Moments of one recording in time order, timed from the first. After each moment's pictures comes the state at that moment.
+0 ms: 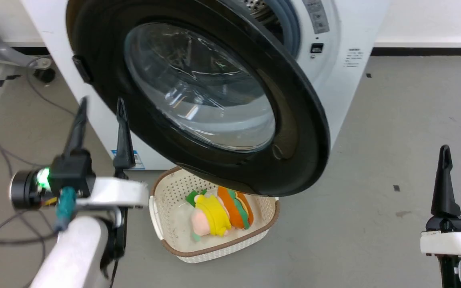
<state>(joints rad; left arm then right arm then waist) -0.40 0.35 -0.33 0.08 -0.33 0.33 -0.26 -0.09 -0.05 -0.20 -0.03 0.26 0.13 -0.26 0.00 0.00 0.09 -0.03</state>
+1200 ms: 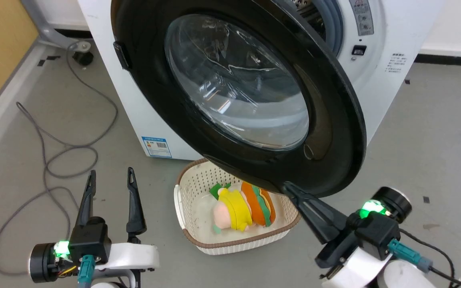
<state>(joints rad) -0.06 0.15 -0.15 -0.01 -0.10 0.29 -0.26 -0.26 -0.32 0.55 0.01 0.24 0.13 -0.26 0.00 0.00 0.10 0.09</state>
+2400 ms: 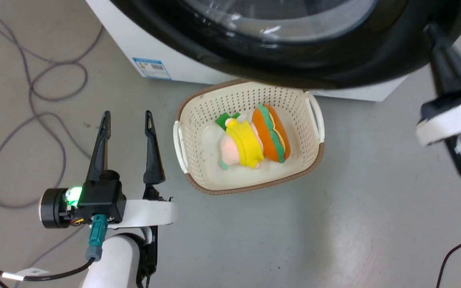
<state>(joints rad) -0.24 0.07 -0.16 -0.03 -0.04 0.23 -0.26 -0.68 -0.32 0.11 0.36 0.13 0.13 -0.26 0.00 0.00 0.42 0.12</state>
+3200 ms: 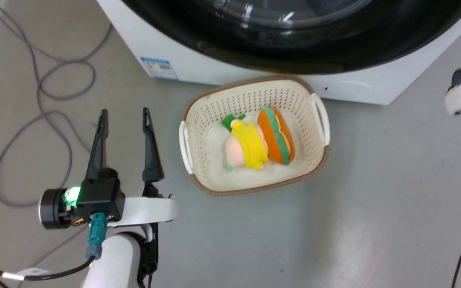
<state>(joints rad) -0.26 0.05 -0.15 -0.03 -0.04 0.24 -0.26 -0.84 -0.35 0.03 0.54 0.09 0.13 -0.26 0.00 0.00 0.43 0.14</state>
